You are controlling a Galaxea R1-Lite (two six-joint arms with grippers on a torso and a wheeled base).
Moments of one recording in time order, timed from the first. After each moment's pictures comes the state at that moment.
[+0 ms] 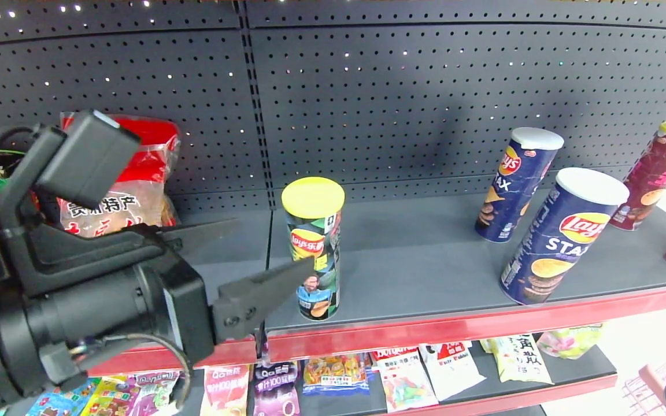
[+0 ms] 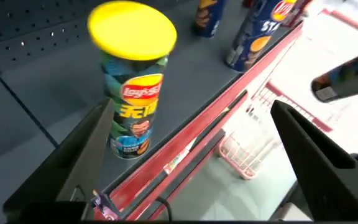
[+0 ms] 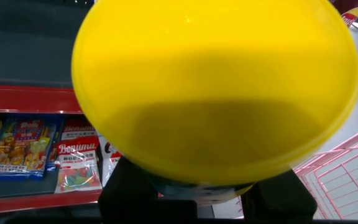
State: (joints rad) left arm -0.82 1.25 -0.71 -0.38 0.05 -0.18; right arm 0.03 0.28 -0.21 -0.06 -0.14 -0.23
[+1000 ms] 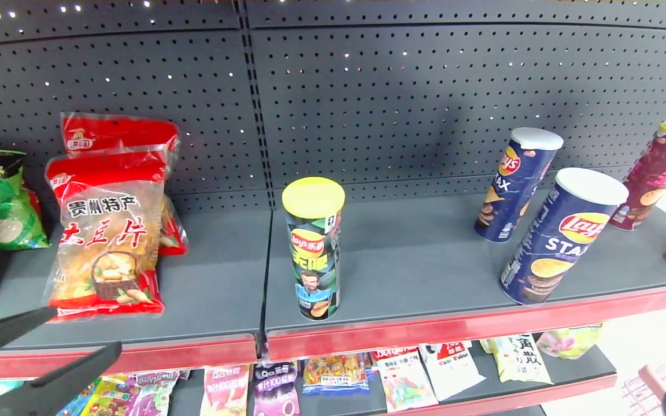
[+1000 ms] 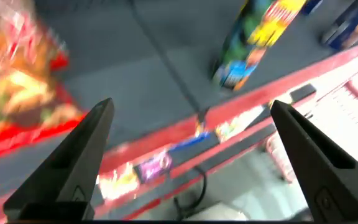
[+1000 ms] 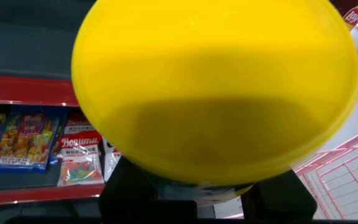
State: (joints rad) left arm -0.48 0.78 -0.50 0.05 0.03 -0.15; right arm 0.03 0.27 -0.23 0.01 -0.13 -0.23
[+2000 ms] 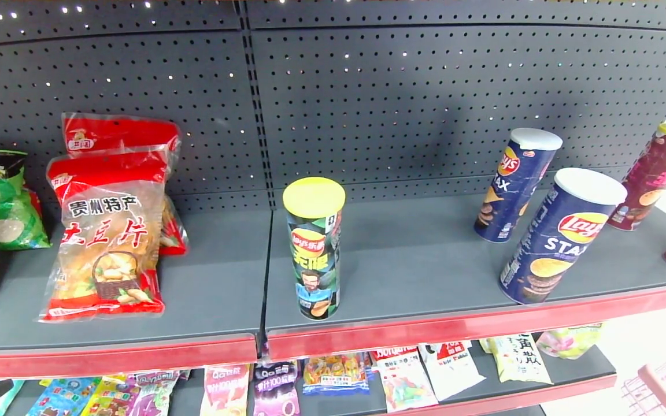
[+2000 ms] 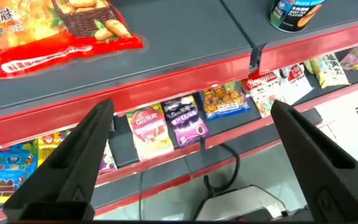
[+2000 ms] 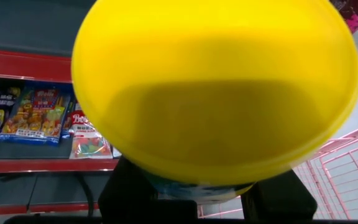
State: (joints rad) left arm -0.42 0.54 -0.27 0.08 0.11 -0.09; right arm 0.04 0.28 -0.34 0.20 -0.10 -0.23
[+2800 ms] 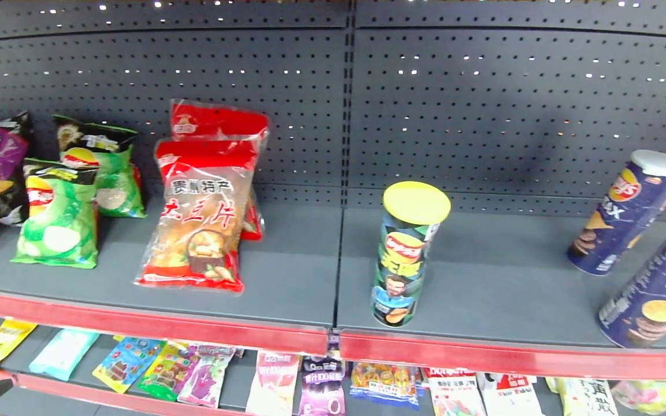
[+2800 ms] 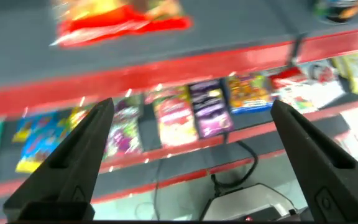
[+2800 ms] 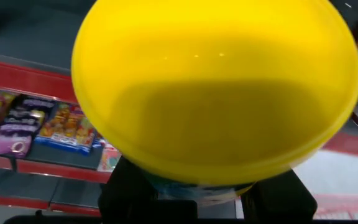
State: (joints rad) left arm -0.42 0.54 -0.27 0.08 0.12 -0.08; right arm 0.04 0.28 -0.33 0.20 -0.10 -0.23
